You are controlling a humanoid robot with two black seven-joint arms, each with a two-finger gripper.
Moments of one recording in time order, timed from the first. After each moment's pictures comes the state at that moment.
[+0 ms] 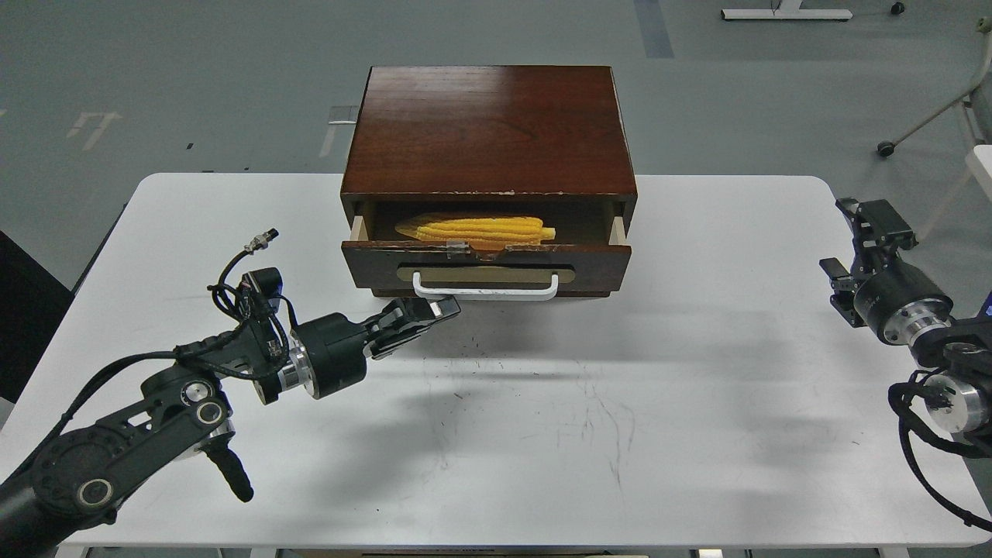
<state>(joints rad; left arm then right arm) -0.38 0.48 -0.76 -1.41 1.21 -0.29 -0.22 0.66 -0.77 0.20 1.04 -0.10 -0.12 0.49</state>
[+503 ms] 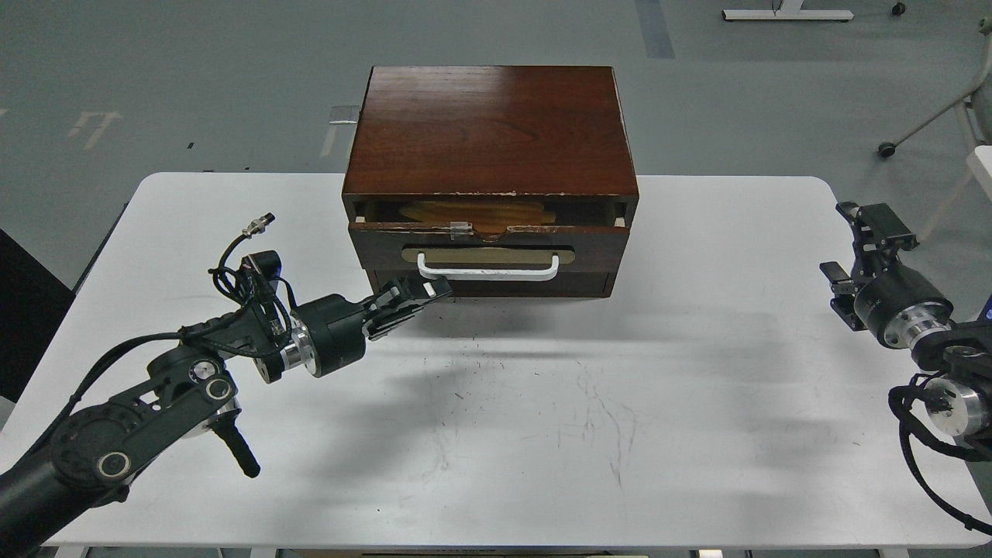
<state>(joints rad) -0.43 0.44 -0.76 -1.32 1.20 -0.30 -0.22 0.65 -0.77 0.20 1.04 -0.10 -0.12 0.49</state>
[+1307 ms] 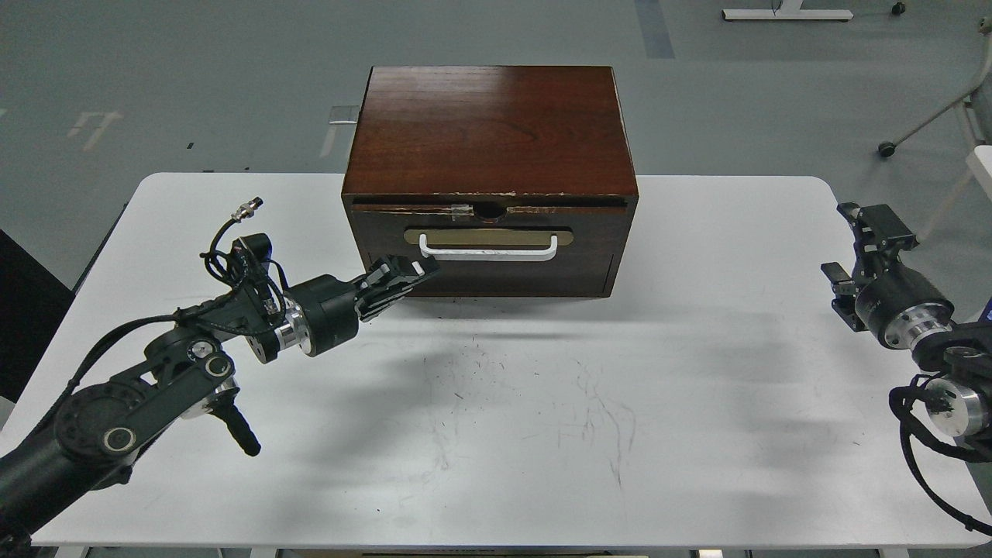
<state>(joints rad) -0.48 0.43 -0.76 -1.23 1.17 -0.29 -0.23 0.65 -0.77 0.20 1.04 -0.10 -0.12 0.49</state>
